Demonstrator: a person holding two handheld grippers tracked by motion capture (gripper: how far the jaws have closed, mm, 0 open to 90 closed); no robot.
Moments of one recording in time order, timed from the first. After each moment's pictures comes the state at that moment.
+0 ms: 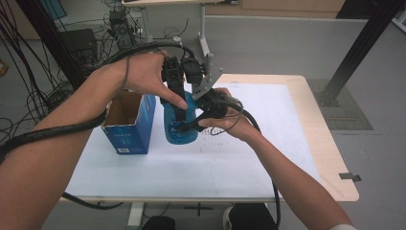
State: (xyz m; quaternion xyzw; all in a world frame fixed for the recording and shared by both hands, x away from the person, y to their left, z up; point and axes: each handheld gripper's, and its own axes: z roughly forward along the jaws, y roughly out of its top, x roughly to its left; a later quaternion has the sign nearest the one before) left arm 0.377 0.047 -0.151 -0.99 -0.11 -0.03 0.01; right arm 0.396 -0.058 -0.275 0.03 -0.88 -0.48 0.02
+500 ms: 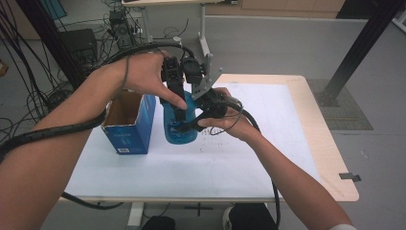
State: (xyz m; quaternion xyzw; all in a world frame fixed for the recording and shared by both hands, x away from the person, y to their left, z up) left arm 0.377 0.048 -0.151 -0.99 -0.11 -0.03 0.01; right arm 0.397 -0.056 -0.274 0.03 -0.88 -0.48 0.02
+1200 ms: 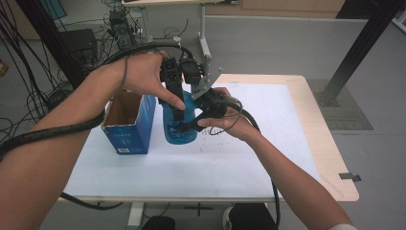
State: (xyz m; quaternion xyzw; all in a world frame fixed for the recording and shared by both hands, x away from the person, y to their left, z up) left arm 0.377 0.050 -0.153 -0.99 -0.11 -0.03 0.01; right arm 0.396 -0.056 -0.273 0.03 -0.88 -0.48 0.03
